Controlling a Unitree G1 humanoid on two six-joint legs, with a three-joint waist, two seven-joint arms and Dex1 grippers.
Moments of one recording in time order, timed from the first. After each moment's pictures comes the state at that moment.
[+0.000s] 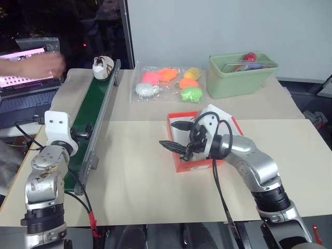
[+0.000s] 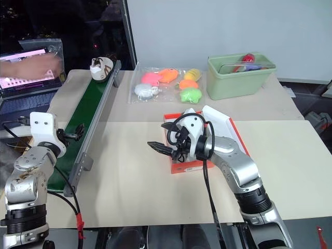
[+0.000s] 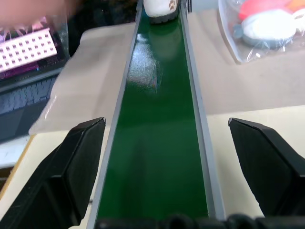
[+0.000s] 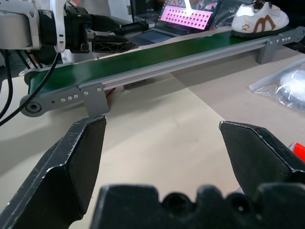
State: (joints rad) left arm -0.25 0.49 0.36 -0.21 -0.17 0.66 -0.21; right arm -0.50 -0.43 0.20 -0.27 0.47 0.56 0.72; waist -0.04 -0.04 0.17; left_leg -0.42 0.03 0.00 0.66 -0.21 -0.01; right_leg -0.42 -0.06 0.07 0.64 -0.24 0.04
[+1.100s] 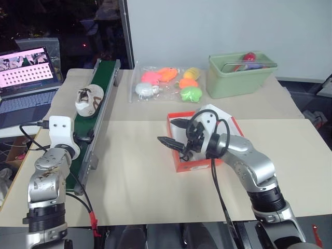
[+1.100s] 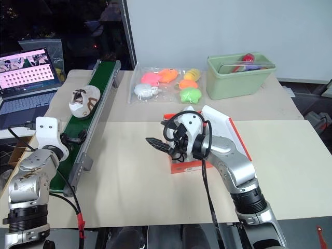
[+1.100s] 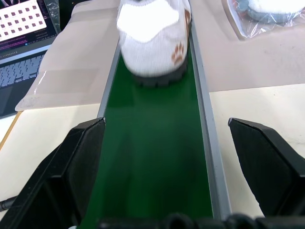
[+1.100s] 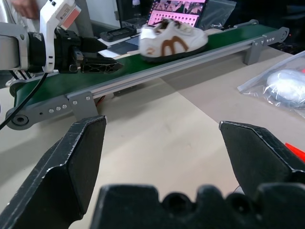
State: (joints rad) left arm -0.26 0.49 0.35 -0.14 -0.18 0.65 -0.22; right arm -0.50 -0.38 0.17 -0.29 0.45 0.61 0.65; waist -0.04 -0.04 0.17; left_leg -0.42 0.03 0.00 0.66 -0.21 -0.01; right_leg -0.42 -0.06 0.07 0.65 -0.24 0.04
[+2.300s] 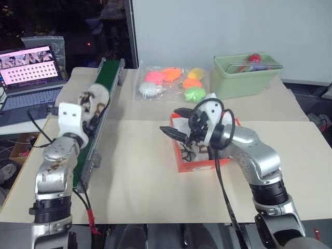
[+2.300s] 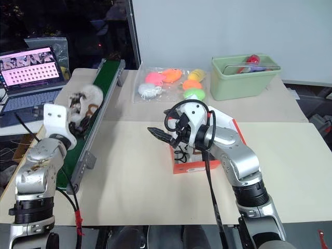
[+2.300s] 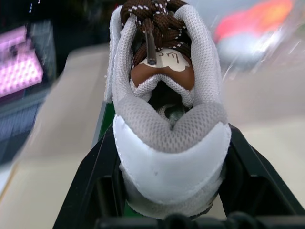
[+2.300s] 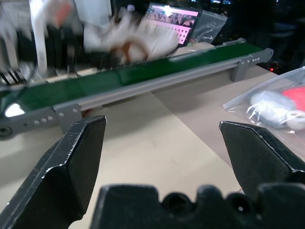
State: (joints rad) left arm -0.45 0.49 0.26 -0.30 -0.23 0.72 -0.24; right arm -0.60 -0.43 0.19 -0.27 0.32 0.53 0.67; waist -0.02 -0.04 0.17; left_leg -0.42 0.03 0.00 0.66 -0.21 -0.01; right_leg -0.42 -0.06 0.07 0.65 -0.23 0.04
